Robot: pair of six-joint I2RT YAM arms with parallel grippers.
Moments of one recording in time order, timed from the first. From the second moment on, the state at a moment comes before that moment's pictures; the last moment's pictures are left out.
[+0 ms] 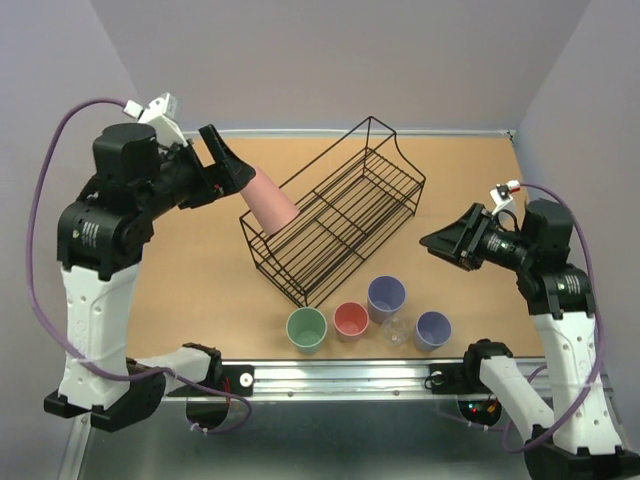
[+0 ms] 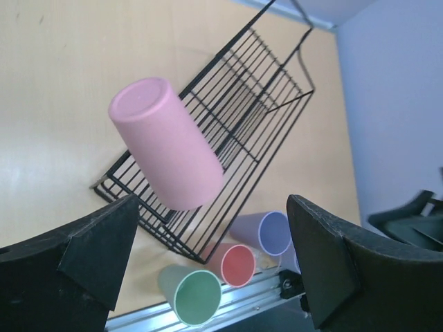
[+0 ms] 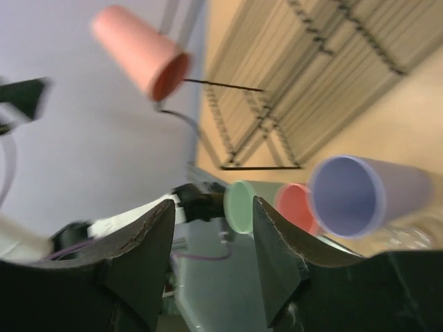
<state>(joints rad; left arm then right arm) -0.29 1.20 1.95 -1.20 0.14 -0.55 0.03 0.72 1.03 -0.70 -0.80 0.86</state>
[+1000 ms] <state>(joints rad) -0.60 1.38 1.97 -0.84 0.15 -0.69 0.34 1.07 0.97 -1.00 -0.34 0.59</state>
